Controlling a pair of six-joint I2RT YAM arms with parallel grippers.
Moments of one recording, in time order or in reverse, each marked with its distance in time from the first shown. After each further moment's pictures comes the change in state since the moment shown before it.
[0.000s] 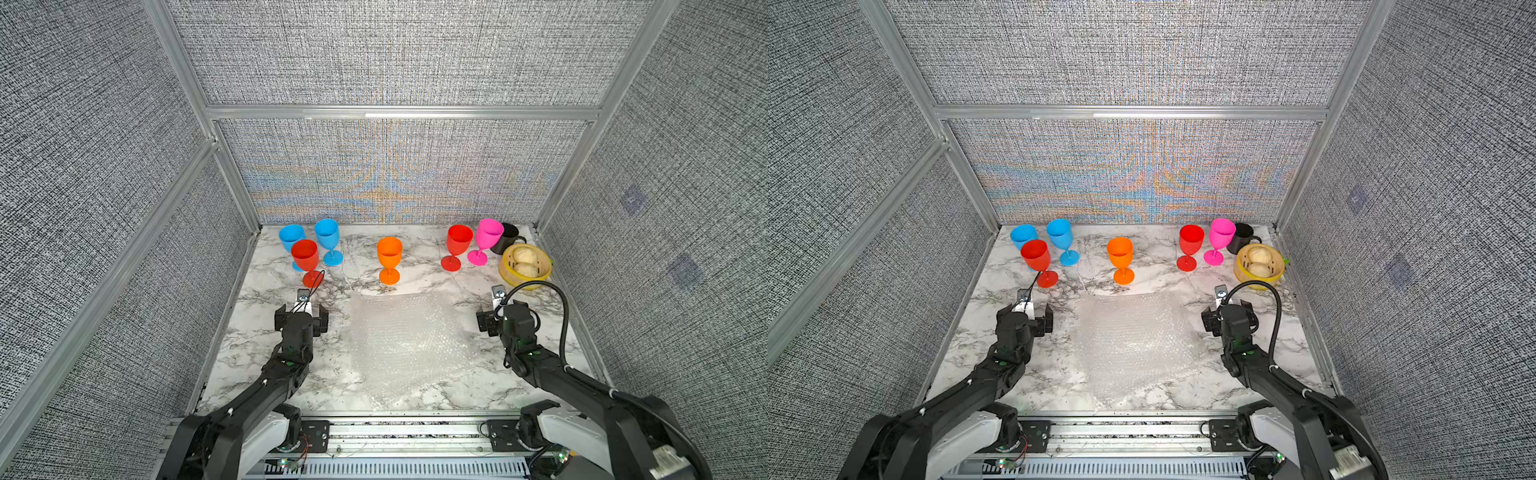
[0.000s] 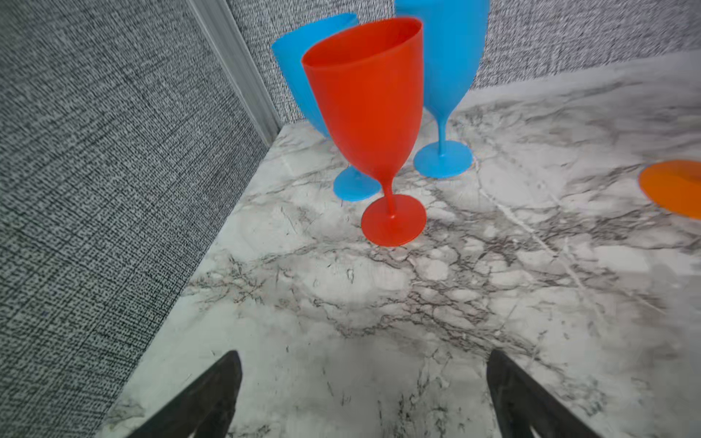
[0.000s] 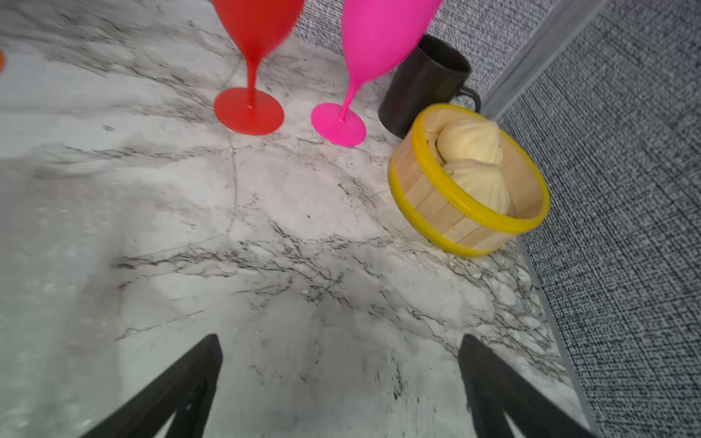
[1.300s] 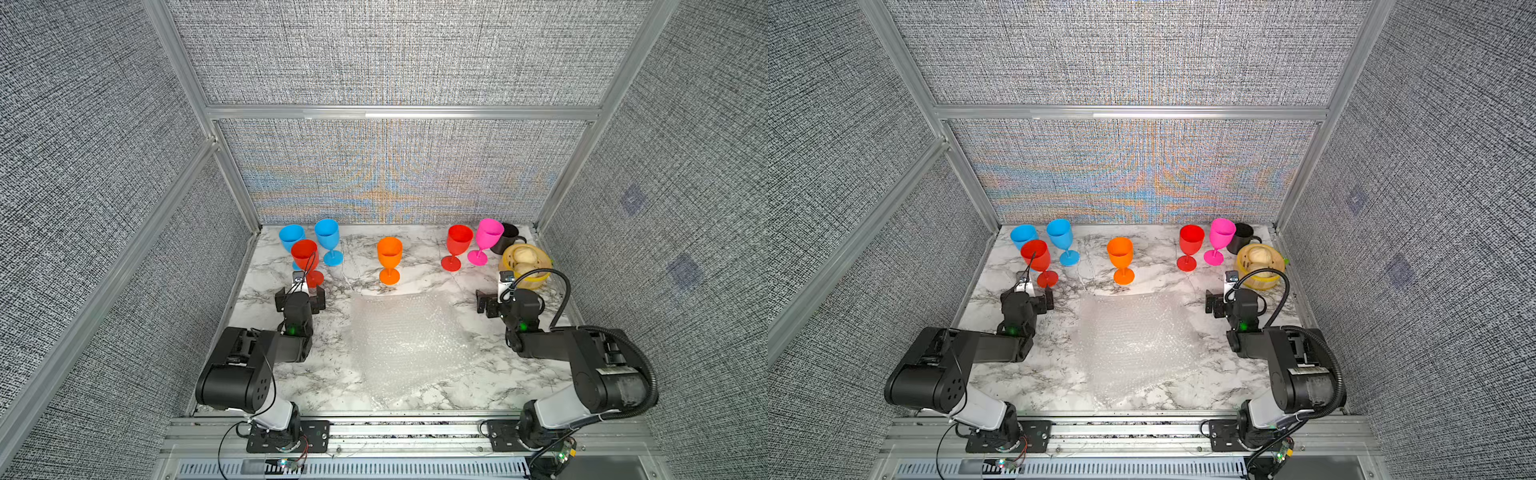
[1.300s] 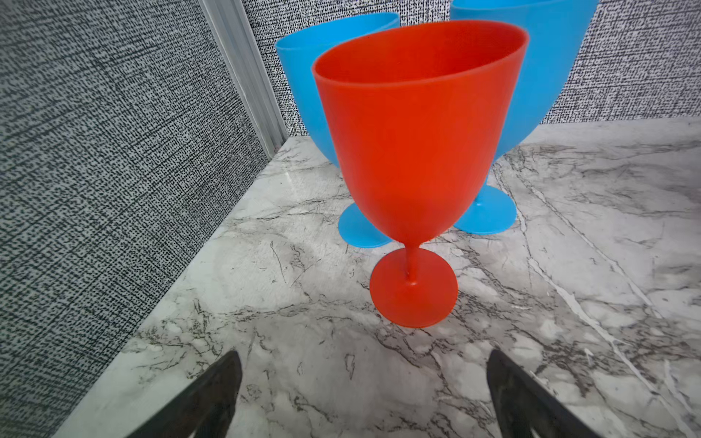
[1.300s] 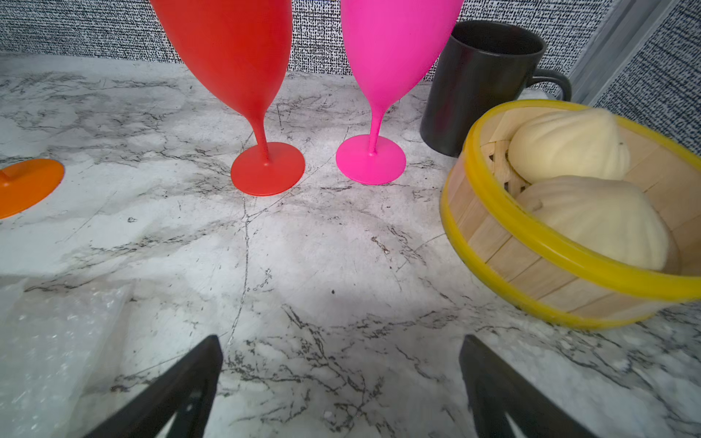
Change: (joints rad) left arm 0.122 0.441 0.151 0.376 0.104 -0.019; right arm -0.192 0.388 0.145 0.333 -0.389 0.126
